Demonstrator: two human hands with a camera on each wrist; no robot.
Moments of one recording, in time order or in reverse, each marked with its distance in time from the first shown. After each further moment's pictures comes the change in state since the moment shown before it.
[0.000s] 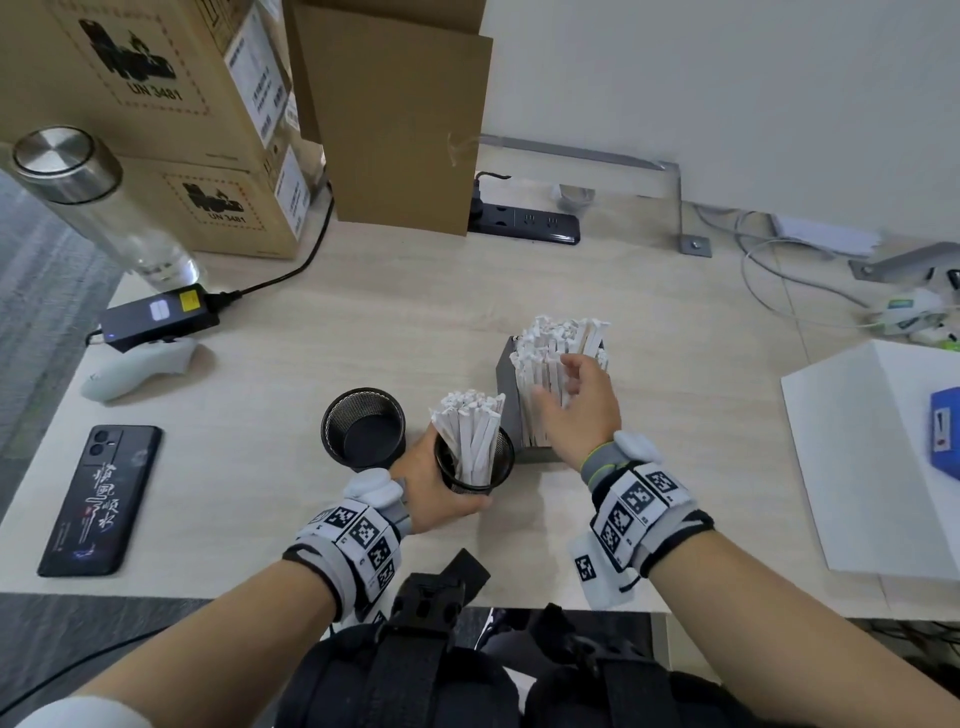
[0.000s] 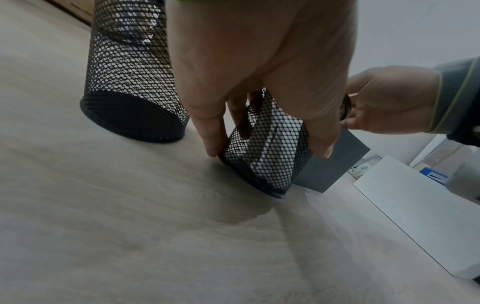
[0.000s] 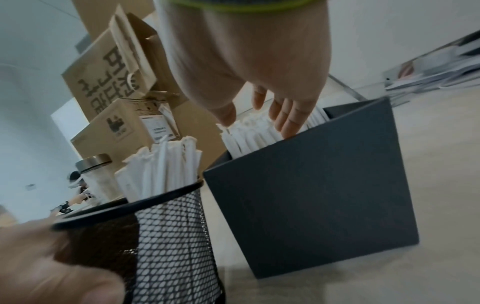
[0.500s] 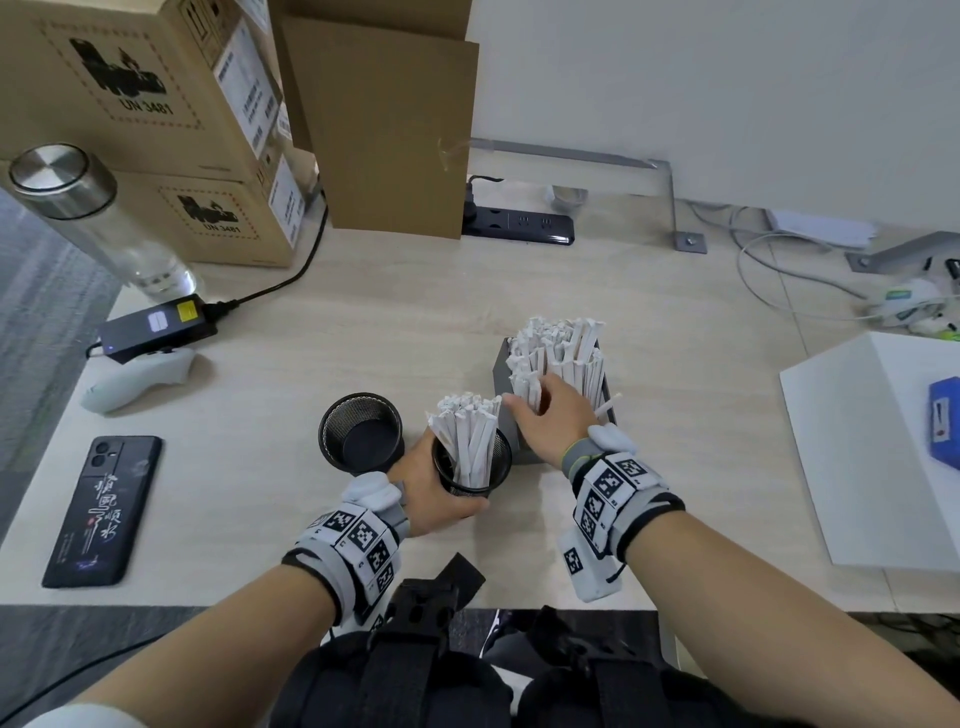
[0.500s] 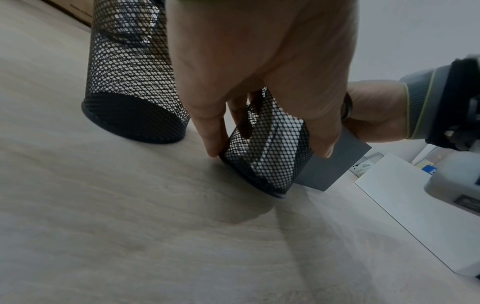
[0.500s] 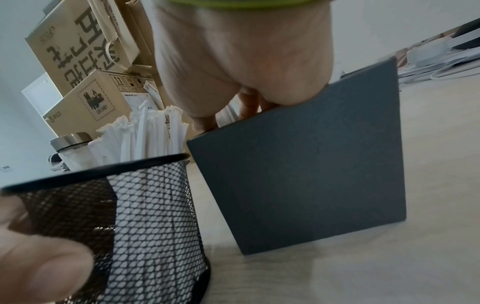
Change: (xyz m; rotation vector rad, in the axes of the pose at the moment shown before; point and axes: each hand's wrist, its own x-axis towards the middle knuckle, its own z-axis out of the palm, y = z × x) left_hand 0.001 -0.002 0.000 0.022 -0.006 -0.001; right_hand 0.003 -0.002 0.012 -0.235 -0.183 0.077
